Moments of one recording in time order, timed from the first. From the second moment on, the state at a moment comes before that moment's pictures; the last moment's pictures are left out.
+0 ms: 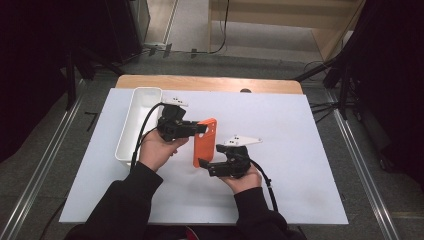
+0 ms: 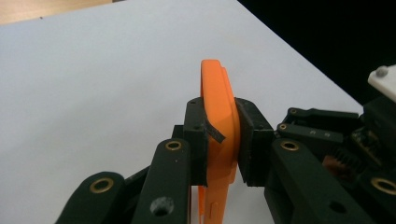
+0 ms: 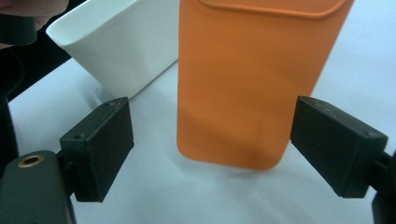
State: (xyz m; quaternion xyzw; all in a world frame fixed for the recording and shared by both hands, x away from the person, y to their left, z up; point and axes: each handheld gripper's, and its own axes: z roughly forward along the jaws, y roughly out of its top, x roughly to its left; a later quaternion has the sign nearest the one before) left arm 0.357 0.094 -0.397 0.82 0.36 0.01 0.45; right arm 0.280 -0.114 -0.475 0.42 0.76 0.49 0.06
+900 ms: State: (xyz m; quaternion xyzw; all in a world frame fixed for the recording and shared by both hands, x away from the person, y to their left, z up) left arm 0.347 0.105 -0.390 0.85 0.25 0.00 0.47; right arm 0.290 -0.146 -0.458 0.35 0.82 0.46 0.02
